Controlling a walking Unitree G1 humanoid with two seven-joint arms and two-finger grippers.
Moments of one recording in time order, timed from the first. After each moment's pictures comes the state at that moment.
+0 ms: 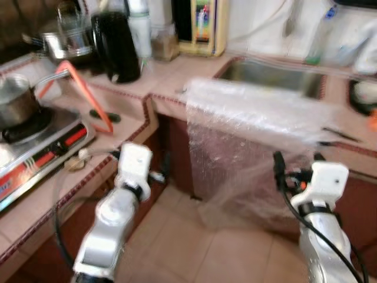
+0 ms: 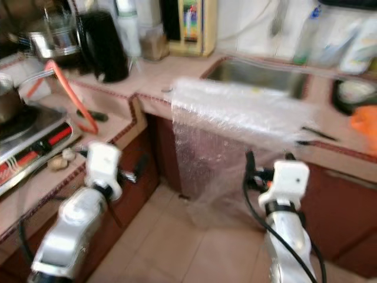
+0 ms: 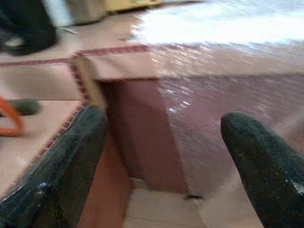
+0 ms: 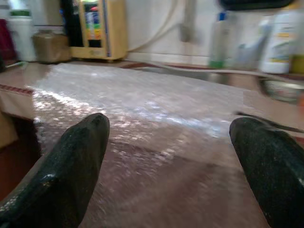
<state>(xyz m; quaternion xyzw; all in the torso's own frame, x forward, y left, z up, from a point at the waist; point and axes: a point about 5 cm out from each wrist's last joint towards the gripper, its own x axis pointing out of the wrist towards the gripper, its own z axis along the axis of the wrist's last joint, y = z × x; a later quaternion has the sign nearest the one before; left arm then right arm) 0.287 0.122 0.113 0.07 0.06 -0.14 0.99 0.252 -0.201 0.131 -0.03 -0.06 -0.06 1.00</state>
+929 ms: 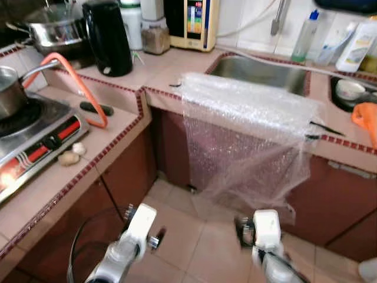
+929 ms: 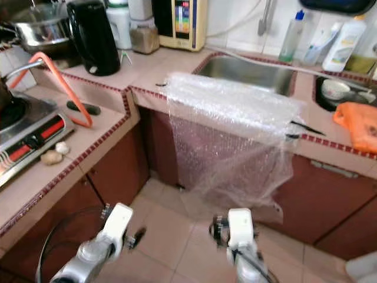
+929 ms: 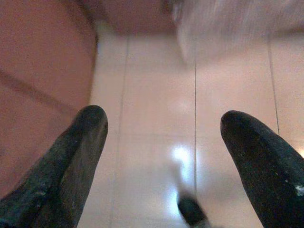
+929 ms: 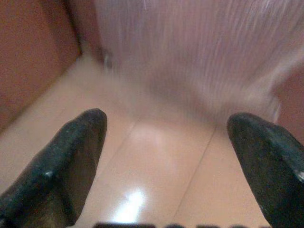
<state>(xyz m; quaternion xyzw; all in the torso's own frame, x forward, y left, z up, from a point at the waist) 0.238 0.153 -0.049 0.12 0.37 -0.16 0.91 0.218 -0.167 -0.046 -0.04 0.28 0.02 0.96</state>
